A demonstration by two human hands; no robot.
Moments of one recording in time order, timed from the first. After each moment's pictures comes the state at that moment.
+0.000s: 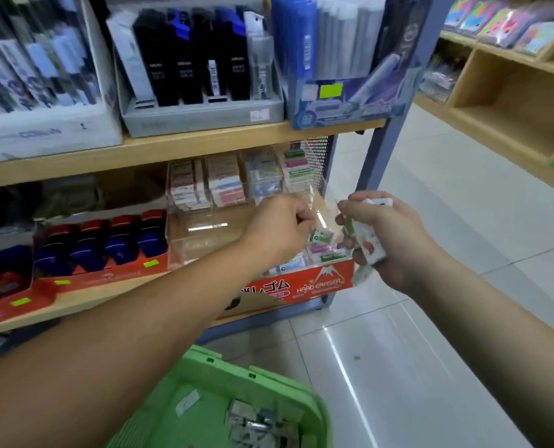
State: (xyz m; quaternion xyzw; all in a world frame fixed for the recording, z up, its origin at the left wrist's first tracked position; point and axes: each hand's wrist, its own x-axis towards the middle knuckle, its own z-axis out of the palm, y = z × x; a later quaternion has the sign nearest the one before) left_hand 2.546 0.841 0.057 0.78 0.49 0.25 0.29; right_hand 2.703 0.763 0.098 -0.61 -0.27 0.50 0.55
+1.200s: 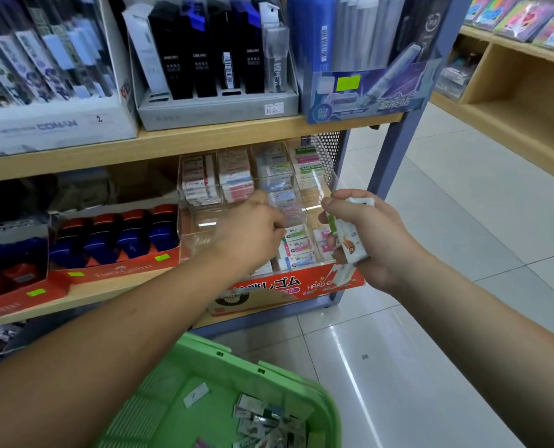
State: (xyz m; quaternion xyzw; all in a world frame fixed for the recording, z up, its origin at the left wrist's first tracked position) left_hand 2.493 0.842 0.047 0.84 0.51 0.15 0.07; right_hand 2.677 0.771 0.086 -0.56 -0.28 0.57 0.54
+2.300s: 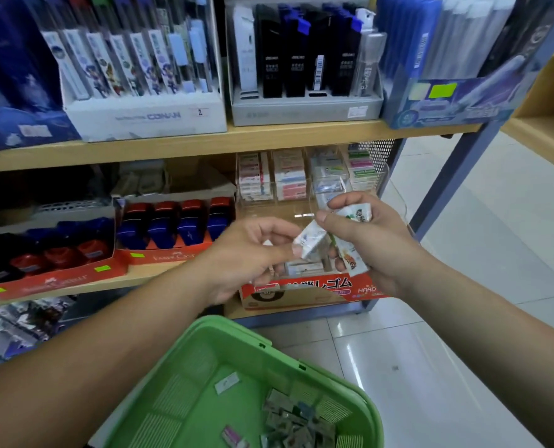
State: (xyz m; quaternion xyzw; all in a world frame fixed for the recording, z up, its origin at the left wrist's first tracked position) left_hand 2.406 0.797 0.070 0.56 0.50 0.29 0.60; right_hand 2.608 0.779 0.087 -0.53 -0.39 0.57 0.49
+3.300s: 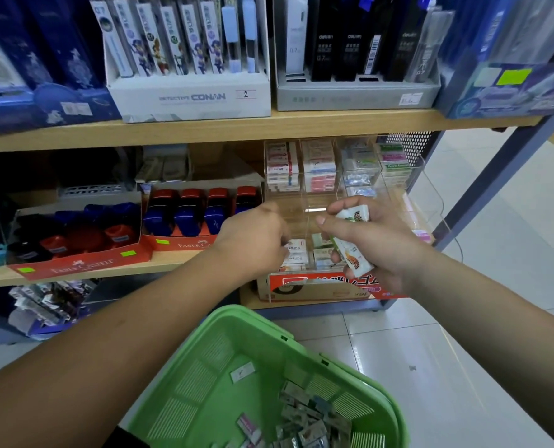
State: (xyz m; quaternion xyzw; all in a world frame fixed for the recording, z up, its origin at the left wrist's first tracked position) left_hand 2.377 0.823 0.053 0.82 0.57 0.05 0.08; right_hand 2.575 0.794 0.073 -0.57 -0.40 0.59 0.41
